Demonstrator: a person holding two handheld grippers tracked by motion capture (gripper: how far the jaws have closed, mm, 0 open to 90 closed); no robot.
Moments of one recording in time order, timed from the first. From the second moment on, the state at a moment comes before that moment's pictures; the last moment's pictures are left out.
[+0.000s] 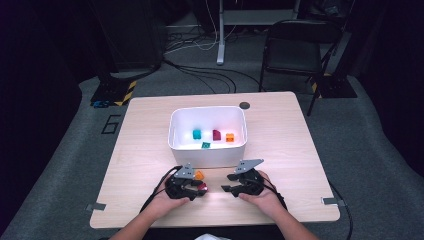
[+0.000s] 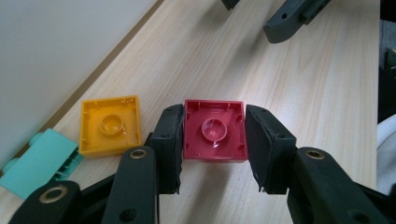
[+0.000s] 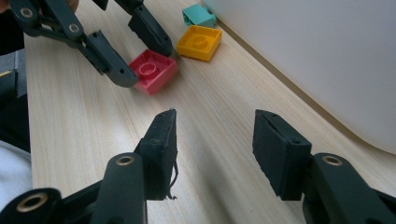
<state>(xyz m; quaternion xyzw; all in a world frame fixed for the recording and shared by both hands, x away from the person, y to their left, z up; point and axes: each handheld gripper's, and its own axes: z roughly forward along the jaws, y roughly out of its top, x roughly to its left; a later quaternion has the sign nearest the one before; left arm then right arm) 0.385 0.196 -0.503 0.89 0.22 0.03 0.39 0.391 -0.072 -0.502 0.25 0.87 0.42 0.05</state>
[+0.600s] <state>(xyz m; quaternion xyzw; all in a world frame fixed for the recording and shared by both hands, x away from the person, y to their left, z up) 0.388 0.208 -0.475 0.89 0.23 0.04 0.40 0.391 -0.071 -0.502 0.24 0.87 0.42 0.05</state>
